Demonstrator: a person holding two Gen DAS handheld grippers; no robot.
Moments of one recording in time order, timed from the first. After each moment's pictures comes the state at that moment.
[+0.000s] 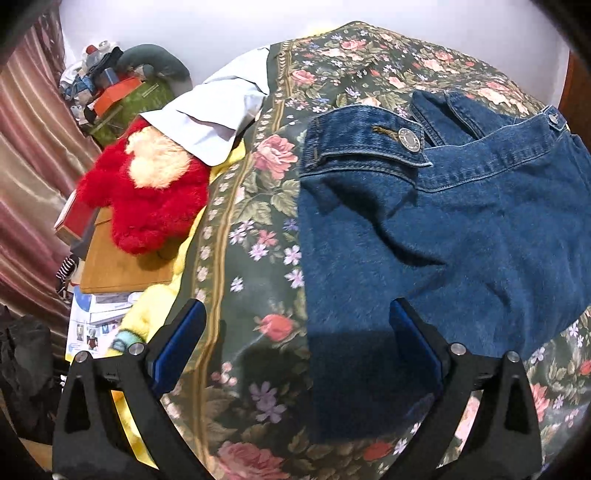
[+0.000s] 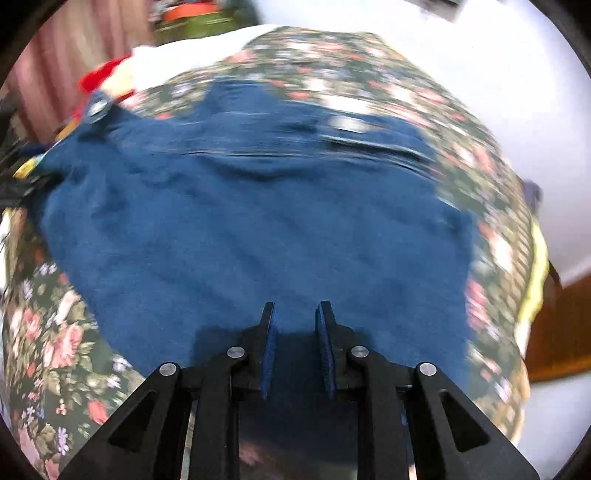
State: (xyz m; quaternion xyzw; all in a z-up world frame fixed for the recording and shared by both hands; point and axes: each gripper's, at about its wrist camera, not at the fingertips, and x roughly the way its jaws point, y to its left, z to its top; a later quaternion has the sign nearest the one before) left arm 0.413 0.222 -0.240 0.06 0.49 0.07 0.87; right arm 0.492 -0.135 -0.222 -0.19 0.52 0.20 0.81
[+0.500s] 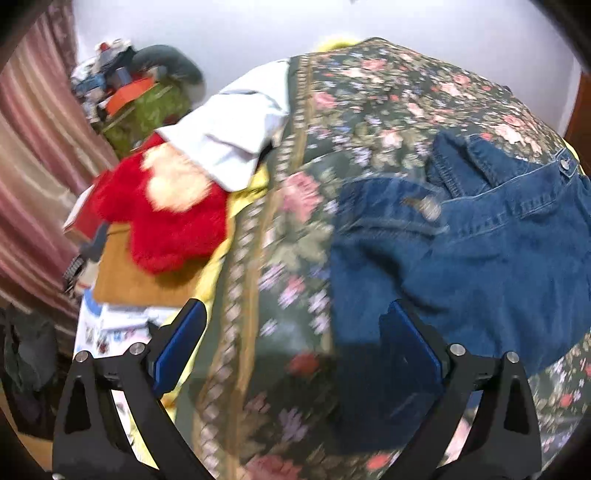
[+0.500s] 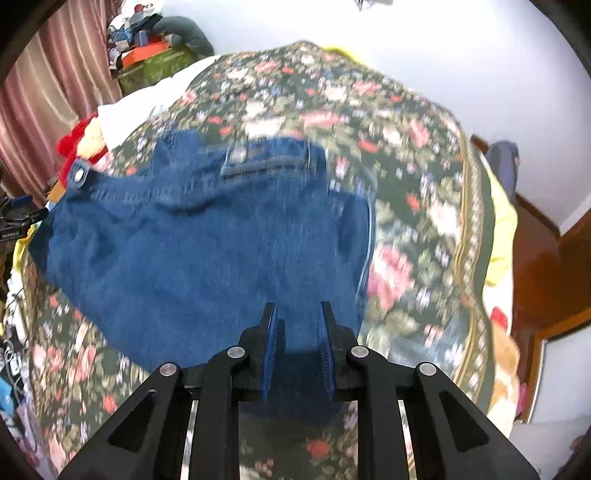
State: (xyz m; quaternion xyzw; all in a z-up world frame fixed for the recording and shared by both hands) left arm 0.449 0.229 -0.210 0.05 0.49 0.08 0.87; right arm 0.508 -0.190 -0.181 -0.11 0.52 0.17 0.83
